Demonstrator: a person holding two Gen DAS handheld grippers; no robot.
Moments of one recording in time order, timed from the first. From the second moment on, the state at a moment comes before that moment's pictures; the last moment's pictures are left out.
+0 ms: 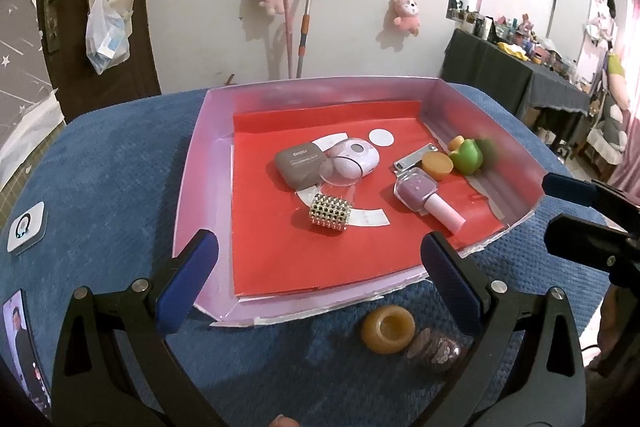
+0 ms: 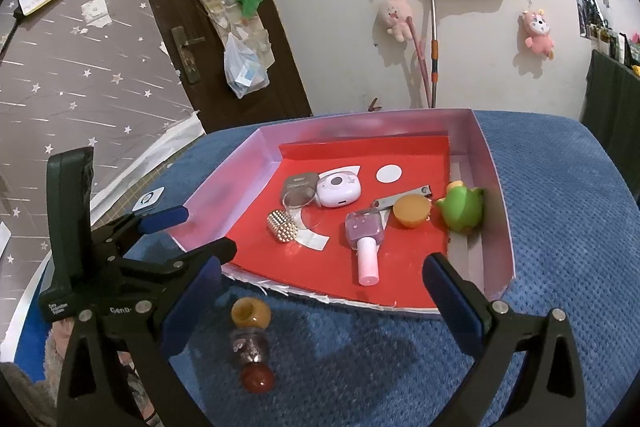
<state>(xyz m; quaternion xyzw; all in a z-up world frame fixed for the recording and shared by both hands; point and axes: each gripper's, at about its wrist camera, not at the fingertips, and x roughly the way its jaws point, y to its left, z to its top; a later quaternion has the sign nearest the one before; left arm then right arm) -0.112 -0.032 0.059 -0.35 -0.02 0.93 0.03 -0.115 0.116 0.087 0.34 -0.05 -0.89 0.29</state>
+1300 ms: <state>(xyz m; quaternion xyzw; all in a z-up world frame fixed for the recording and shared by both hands) -0.074 -0.049 0.036 -0.39 -0.03 0.92 0.02 -0.075 0.051 0.013 0.38 0.09 -0.87 0.30</state>
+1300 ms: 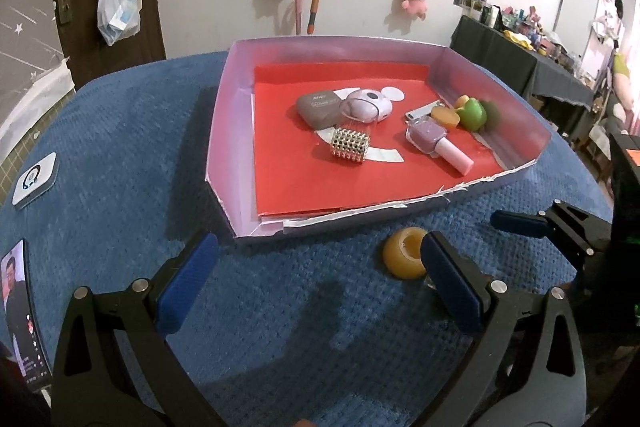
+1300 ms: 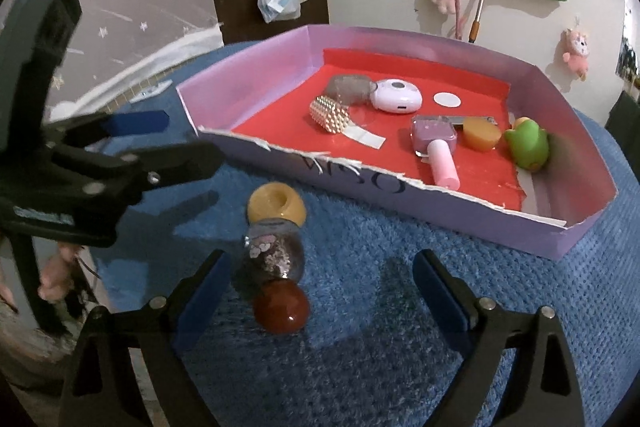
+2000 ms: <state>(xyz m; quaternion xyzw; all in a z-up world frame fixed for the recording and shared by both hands) -0.080 -0.018 0.013 -0.40 0.01 0.91 0.07 -0.098 0.089 0.020 0.39 0.02 -0.88 0.27</state>
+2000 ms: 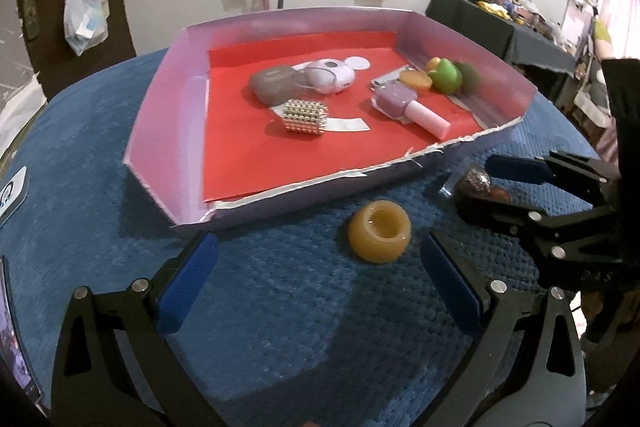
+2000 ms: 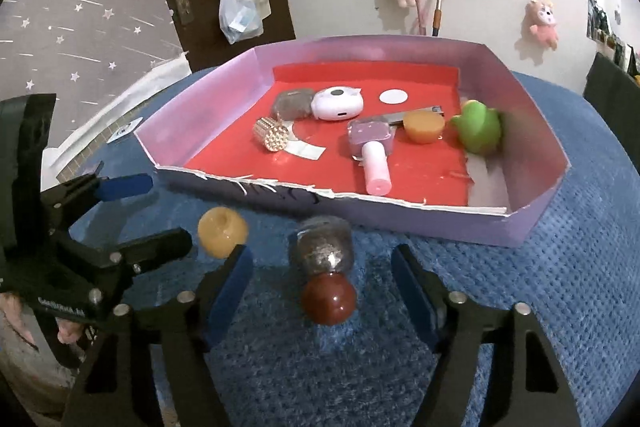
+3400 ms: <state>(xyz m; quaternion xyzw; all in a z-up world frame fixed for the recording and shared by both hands) -0.081 -0.004 0.009 -0.38 0.01 0.92 0.09 -0.094 0.084 0.021 0.39 0.04 -0.87 0.28</state>
